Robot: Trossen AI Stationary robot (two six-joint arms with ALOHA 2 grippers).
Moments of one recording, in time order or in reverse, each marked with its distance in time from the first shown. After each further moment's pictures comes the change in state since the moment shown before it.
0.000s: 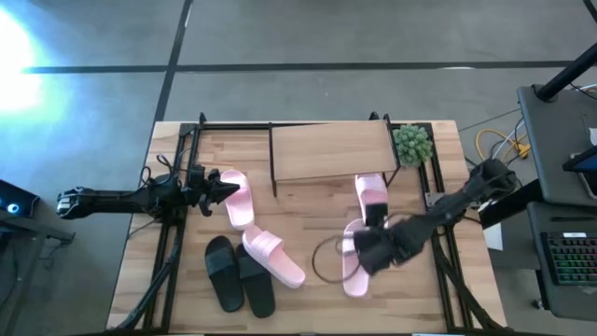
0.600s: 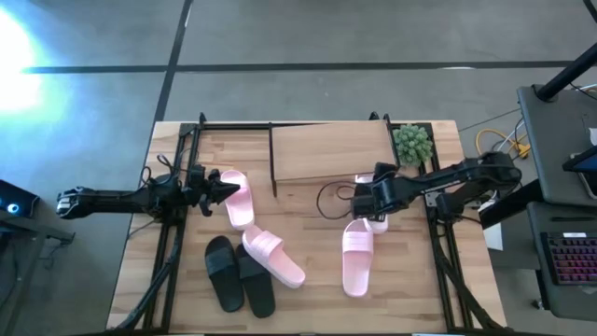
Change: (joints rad) left arm 0.000 0.002 0.000 0.002 0.000 -0.009; right arm -0.439 -0.096 -0.224 0.003 0.134 -0.138
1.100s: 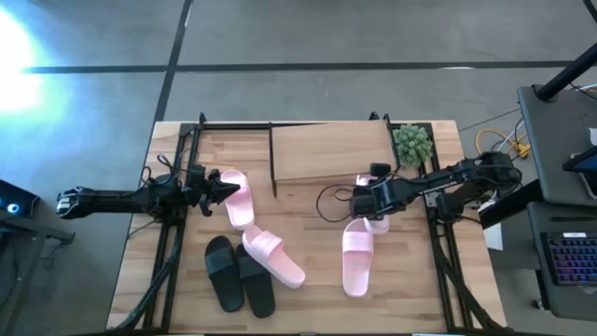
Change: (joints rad) left arm 0.000 0.003 0.000 -0.001 0.000 0.000; right arm -0.034 0.010 -0.116 0.193 0.067 -0.159
